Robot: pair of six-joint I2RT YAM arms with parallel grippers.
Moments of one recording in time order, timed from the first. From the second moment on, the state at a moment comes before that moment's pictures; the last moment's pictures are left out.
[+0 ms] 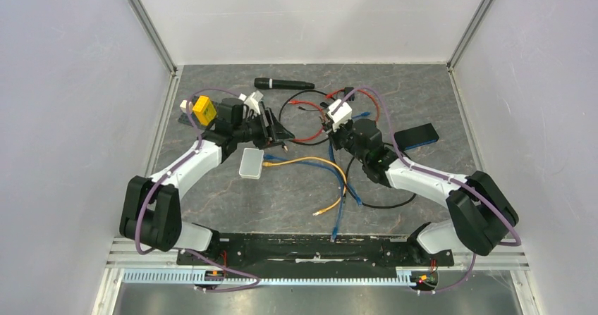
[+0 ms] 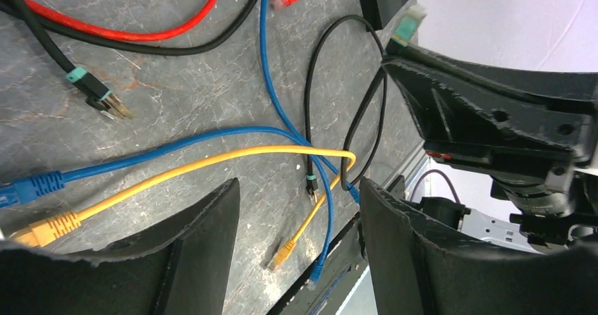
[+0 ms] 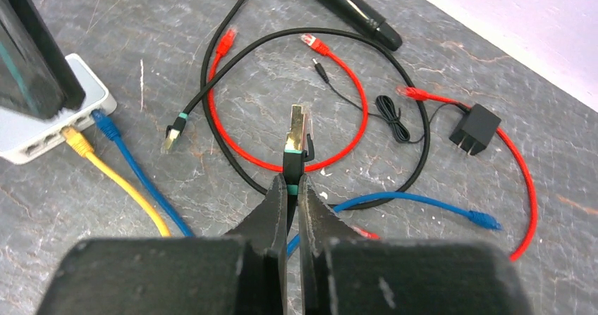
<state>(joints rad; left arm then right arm) -0.30 1.39 0.88 -0.09 0.63 -0.68 0.66 1.42 0.73 0.44 0.01 -0.18</state>
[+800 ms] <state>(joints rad) -0.54 1.49 0.64 0.19 0.41 -1.09 0.65 1.40 0.64 0.62 0.07 -0.02</state>
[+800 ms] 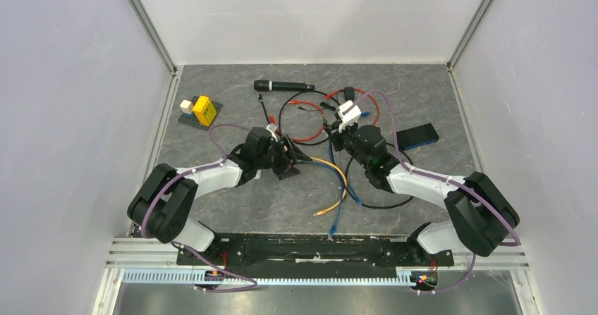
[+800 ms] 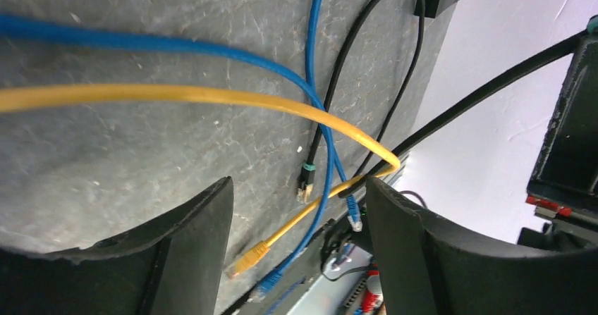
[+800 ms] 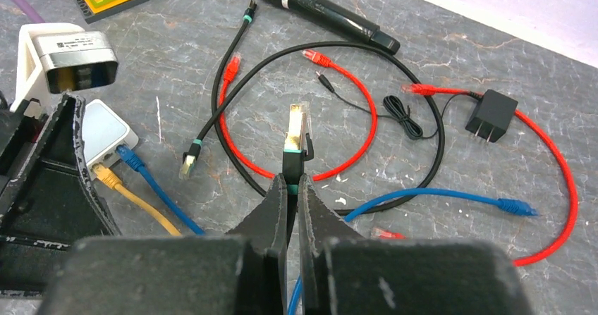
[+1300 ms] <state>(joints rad) -0.68 1.66 0.74 0.28 0.30 -1.34 0.66 1.39 0.58 0.67 0.03 0.04</state>
